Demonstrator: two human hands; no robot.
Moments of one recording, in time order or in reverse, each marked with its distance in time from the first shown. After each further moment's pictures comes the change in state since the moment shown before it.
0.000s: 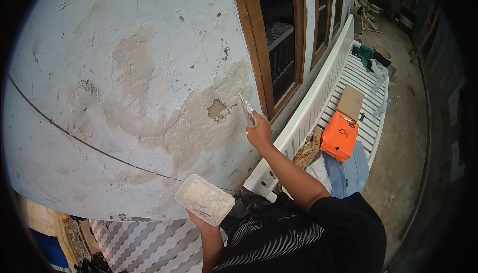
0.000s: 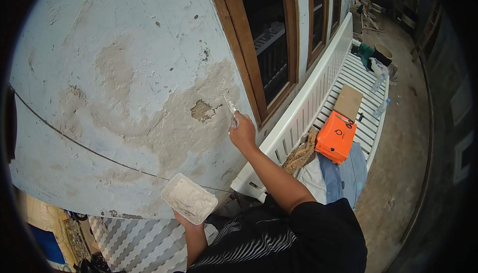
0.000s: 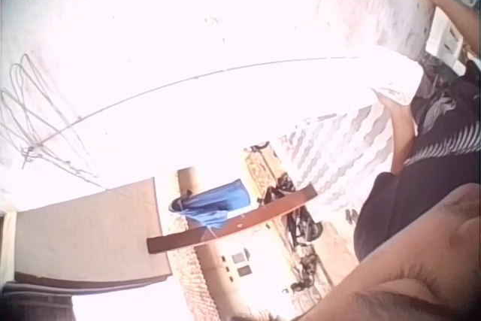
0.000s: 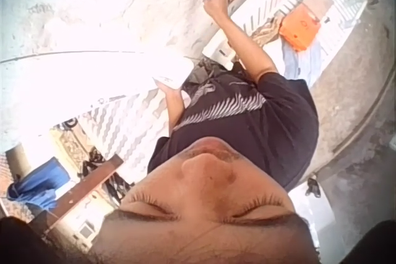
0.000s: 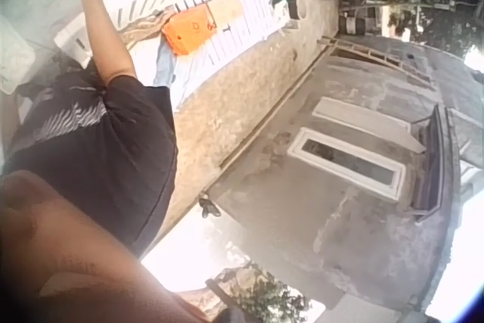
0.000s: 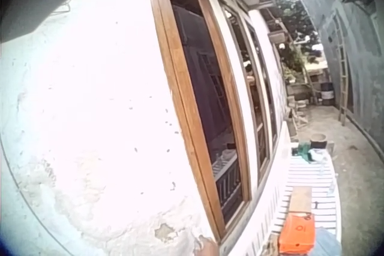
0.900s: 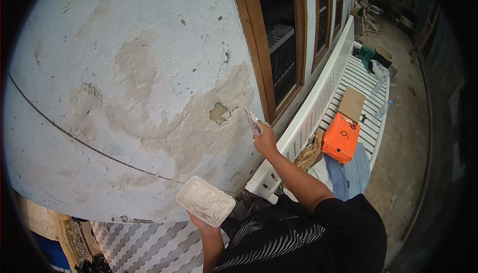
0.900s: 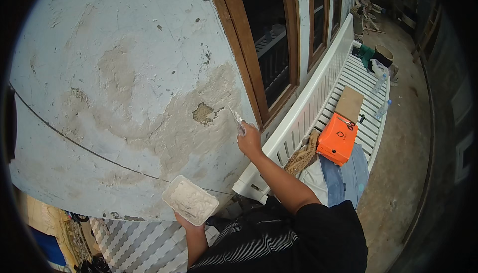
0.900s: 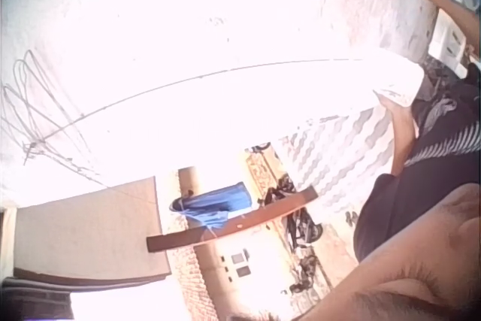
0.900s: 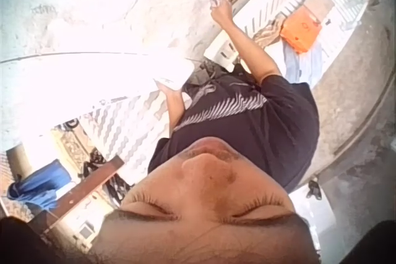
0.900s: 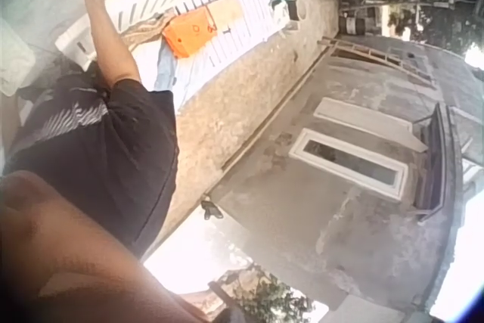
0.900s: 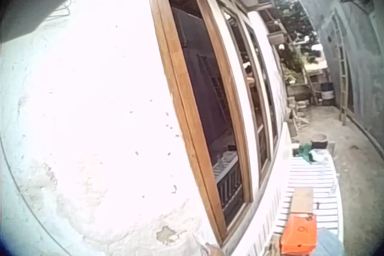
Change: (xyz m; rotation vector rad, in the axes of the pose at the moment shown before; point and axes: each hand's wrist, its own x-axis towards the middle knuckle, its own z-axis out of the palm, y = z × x) left_hand 0.002 0.006 -0.002 -0.028 -0.009 0.003; right_hand -0.011 0.042 0.007 0.075 -0.067 0.082
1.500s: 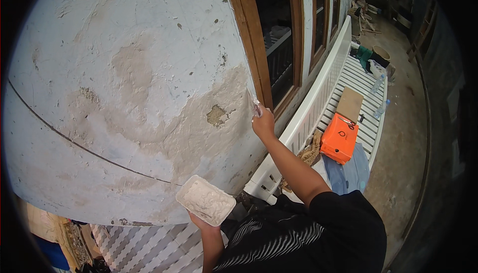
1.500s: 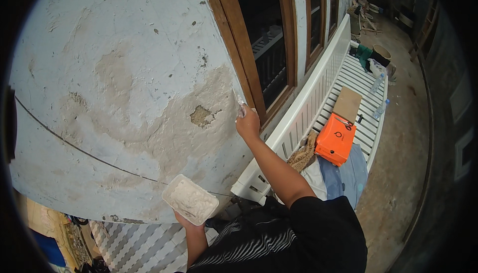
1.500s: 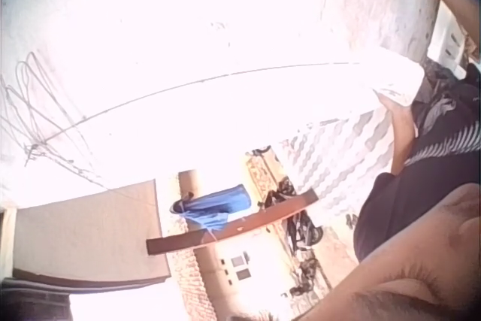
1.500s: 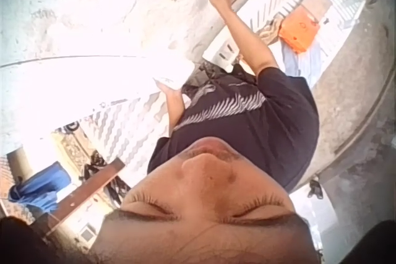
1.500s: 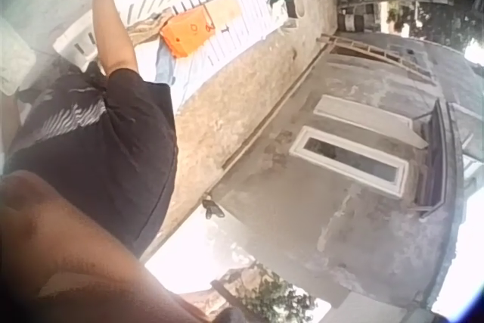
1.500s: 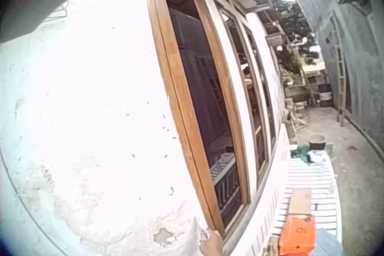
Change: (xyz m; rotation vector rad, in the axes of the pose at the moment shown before) left_hand 0.005 -0.012 0.018 0.014 -0.006 -0.036; right_hand 0.050 -0.019 -0.016 -0.039 0.163 -0.025
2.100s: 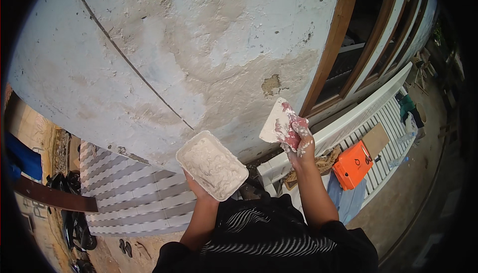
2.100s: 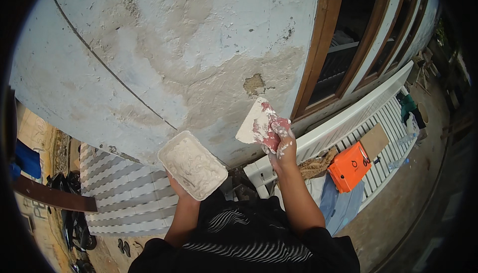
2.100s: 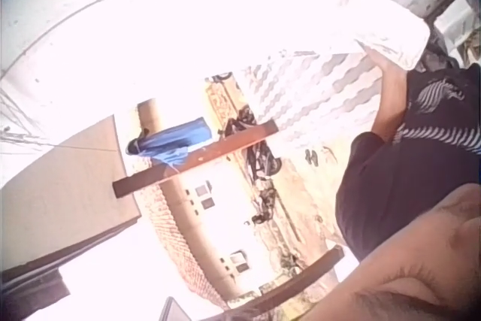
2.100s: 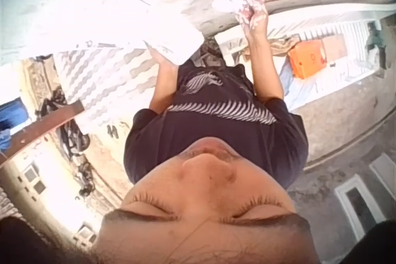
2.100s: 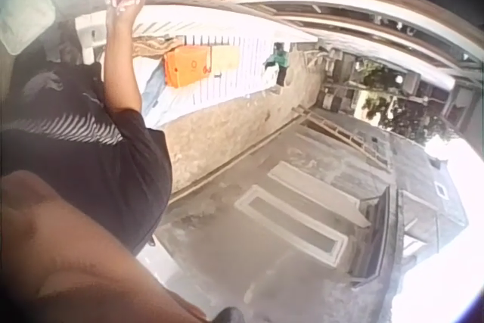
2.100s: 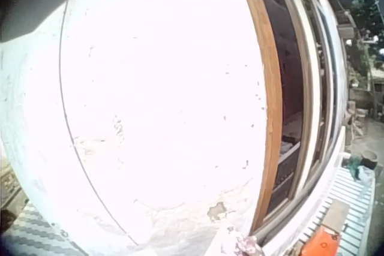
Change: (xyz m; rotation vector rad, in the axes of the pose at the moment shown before) left_hand -0.025 0.016 0.039 -0.098 -0.057 0.220; right_hand -0.089 -0.054 -0.043 1.079 -0.508 0.653
